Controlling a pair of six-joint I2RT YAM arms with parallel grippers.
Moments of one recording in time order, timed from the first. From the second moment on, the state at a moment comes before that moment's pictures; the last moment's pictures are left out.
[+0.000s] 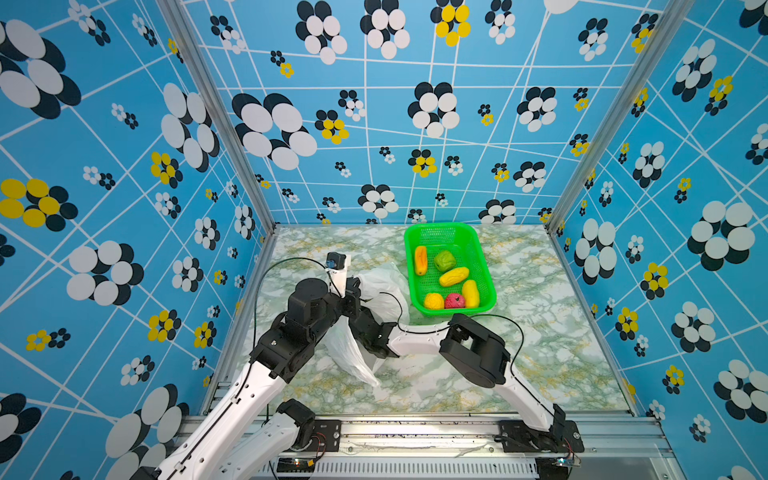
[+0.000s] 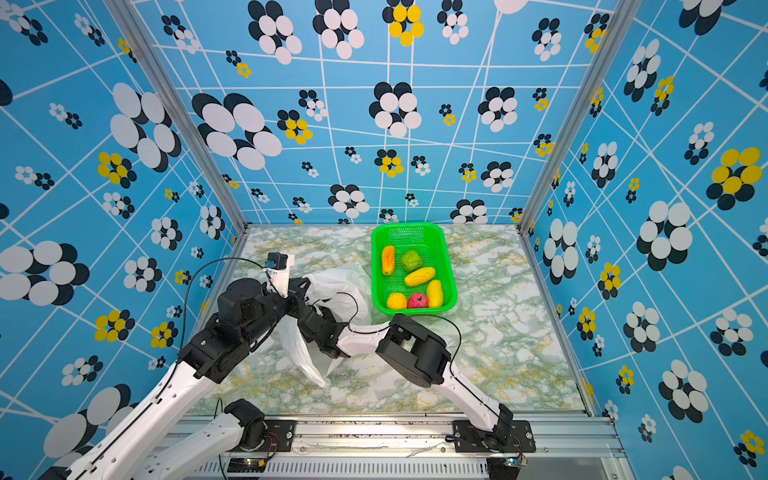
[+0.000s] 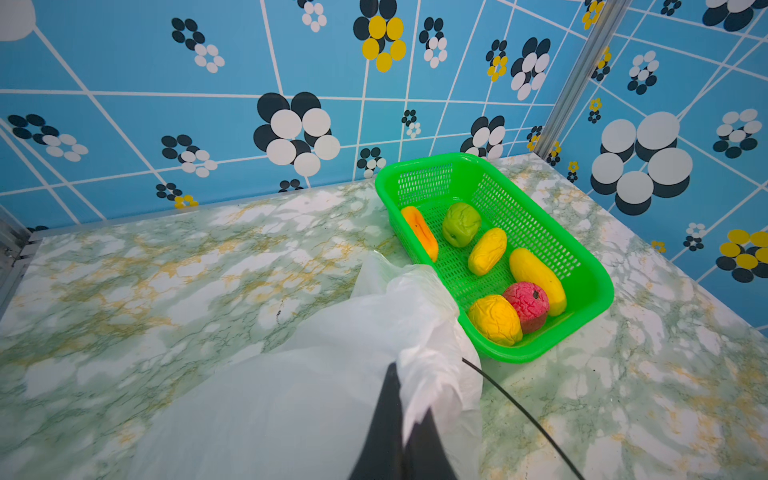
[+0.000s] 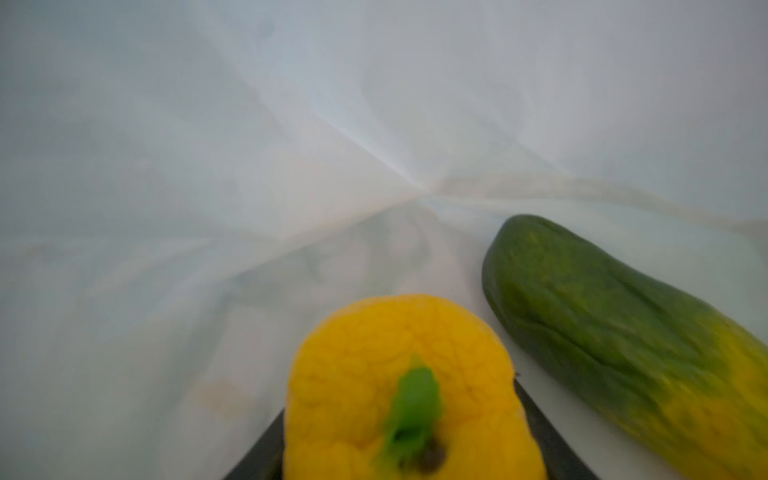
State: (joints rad) left arm -0.51 0.83 0.86 -0.31 -0.04 -0.16; right arm 1.14 2.30 1.51 0.19 0.44 0.22
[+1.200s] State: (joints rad) left arm -0.51 0.82 0.85 -0.29 -0.11 -0.16; right arm 1.23 1.14 0.44 0.85 0.50 0.00
